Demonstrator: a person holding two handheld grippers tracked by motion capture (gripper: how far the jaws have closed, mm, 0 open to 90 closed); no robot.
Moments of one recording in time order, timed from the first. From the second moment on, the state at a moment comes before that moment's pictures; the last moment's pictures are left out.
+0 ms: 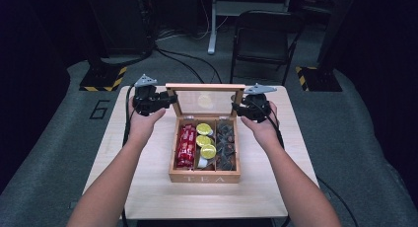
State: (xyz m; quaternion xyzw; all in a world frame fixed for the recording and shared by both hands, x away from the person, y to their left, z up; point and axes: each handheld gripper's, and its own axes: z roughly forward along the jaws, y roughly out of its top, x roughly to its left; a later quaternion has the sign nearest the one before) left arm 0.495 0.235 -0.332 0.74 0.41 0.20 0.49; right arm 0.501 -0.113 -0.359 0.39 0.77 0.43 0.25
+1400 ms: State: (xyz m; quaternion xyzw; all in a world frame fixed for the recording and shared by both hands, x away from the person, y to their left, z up) left arm 0.508 0.231 -0.330 0.74 0.43 0.20 0.48; right arm 0.521 -0.112 -0.380 0.41 0.77 0.42 0.25
